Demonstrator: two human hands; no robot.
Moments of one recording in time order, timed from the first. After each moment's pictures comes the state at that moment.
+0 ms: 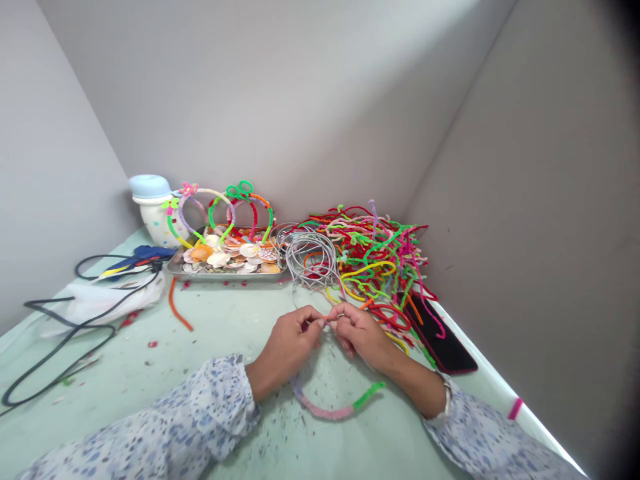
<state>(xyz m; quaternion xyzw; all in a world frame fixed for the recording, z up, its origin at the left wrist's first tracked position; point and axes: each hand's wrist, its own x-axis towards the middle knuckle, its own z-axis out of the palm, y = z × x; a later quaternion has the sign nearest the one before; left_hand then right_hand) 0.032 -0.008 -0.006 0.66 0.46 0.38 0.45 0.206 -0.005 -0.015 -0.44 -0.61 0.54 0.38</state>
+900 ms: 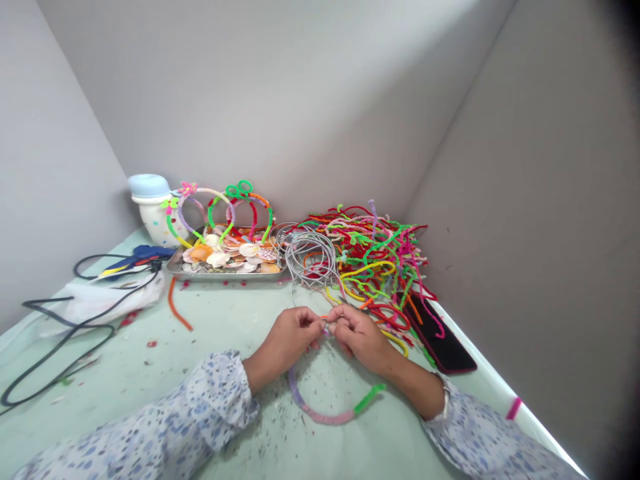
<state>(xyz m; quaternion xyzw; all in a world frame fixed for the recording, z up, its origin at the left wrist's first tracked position) 0.034 0.003 -0.015 0.61 0.49 0.34 0.52 0.208 -0.008 -0.017 -0.44 -0.65 0.50 0.37</state>
